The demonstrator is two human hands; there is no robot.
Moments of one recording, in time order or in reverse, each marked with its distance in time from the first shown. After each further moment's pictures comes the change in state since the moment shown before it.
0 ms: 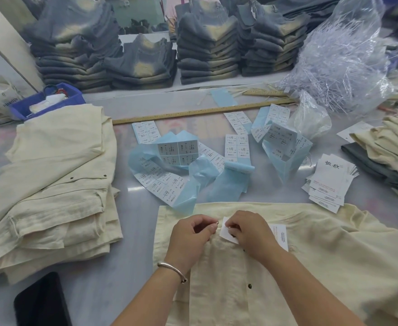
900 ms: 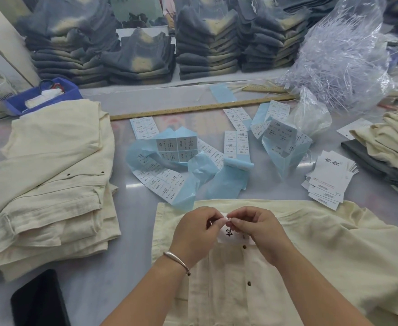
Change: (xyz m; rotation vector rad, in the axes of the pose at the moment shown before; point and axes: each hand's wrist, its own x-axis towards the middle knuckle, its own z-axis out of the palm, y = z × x) left_hand 0.010 0.007 0.008 0.426 -0.071 0.291; right_hand -0.020 0.002 -0.011 1.248 0.031 0.216
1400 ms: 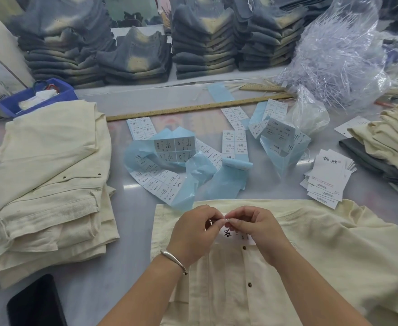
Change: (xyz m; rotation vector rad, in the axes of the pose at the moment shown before) left_hand 0.005 -0.001 -0.005 0.040 -0.045 0.074; right_hand 0.001 -0.003 0.005 -0.026 0.034 -0.031
